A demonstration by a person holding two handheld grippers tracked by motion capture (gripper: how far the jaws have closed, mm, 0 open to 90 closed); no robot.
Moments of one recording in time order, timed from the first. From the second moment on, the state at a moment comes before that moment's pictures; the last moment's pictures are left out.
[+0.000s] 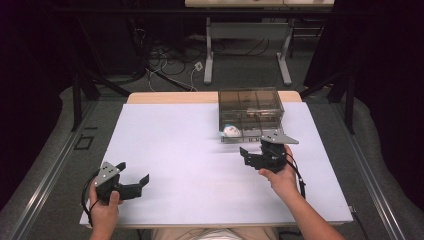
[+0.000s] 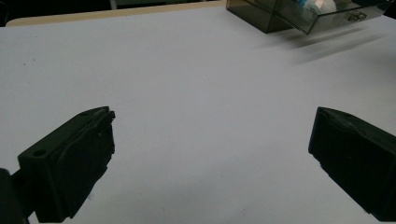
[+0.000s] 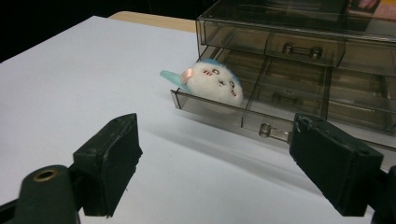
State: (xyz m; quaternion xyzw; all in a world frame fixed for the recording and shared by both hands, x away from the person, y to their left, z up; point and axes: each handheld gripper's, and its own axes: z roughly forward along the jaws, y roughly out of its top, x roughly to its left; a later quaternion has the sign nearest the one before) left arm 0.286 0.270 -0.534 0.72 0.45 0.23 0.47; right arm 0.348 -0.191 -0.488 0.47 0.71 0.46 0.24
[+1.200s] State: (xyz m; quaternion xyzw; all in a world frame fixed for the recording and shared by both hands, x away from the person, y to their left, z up) left arm 0.286 0.270 -0.534 0.72 0.45 0.23 0.47; right arm 0.309 -0.227 -0.514 0.48 0.70 0.47 0.26
